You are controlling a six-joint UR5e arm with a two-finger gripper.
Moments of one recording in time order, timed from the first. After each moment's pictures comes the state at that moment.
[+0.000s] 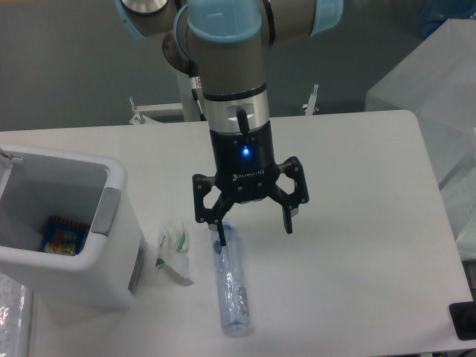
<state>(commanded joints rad) 2.36 -1.83 -1.40 -0.85 1.50 0.18</state>
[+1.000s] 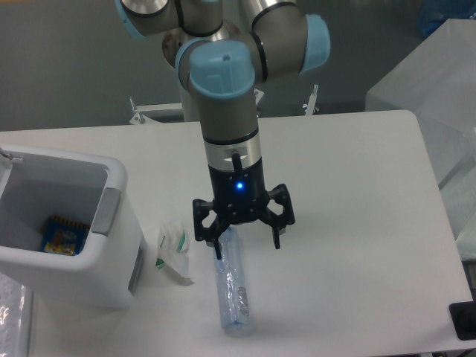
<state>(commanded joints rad) 2.33 -1.85 -1.66 -0.71 1.52 0.20</state>
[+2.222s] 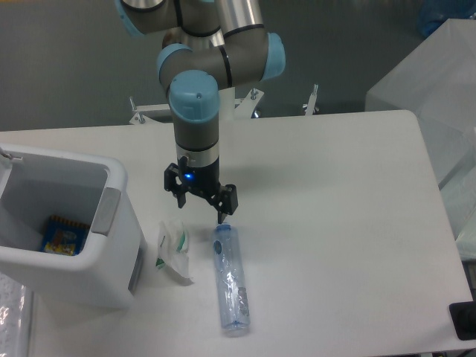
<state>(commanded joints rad) 2.27 -1.78 -2.01 -0.71 1.48 0.74</state>
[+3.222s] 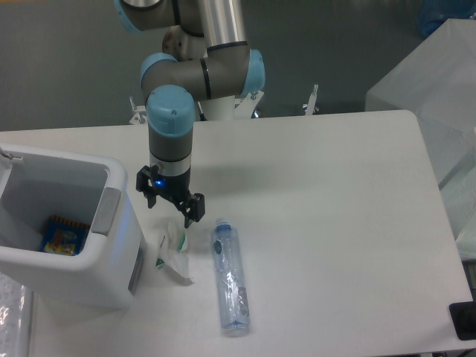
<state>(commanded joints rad) 2.22 -1.83 -2.00 -0.69 1.38 0.70</state>
